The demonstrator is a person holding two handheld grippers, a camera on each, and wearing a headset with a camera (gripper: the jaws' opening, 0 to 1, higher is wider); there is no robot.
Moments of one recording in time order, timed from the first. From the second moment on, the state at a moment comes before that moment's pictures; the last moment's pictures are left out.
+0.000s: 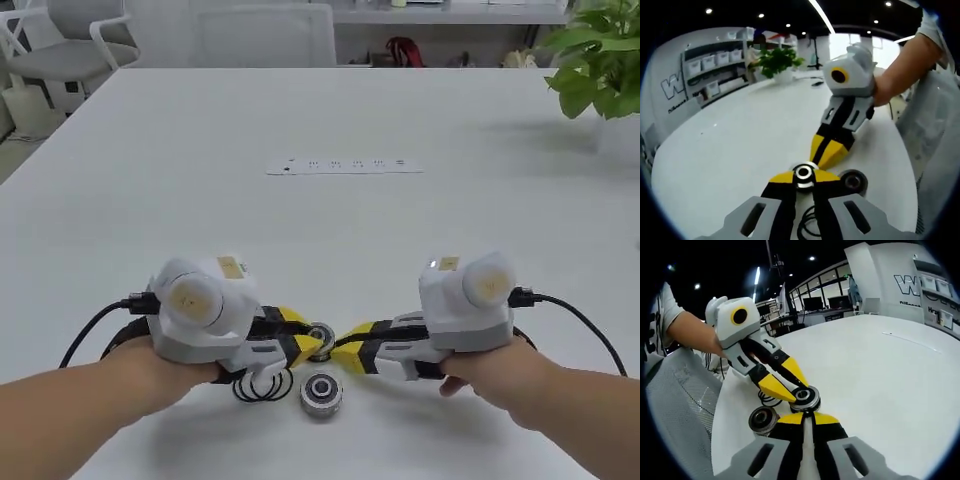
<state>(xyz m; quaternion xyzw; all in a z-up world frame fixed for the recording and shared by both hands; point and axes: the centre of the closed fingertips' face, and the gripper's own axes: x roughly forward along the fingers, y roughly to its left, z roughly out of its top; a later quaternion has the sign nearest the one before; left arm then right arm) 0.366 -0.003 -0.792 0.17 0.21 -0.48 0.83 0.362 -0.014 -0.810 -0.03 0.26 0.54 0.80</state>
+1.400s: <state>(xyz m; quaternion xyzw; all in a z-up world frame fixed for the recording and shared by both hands) 0.365 -0.003 -0.793 0.18 0.23 -0.47 0.83 0.365 -0.007 -0.785 0.10 0.28 0.51 0.81</state>
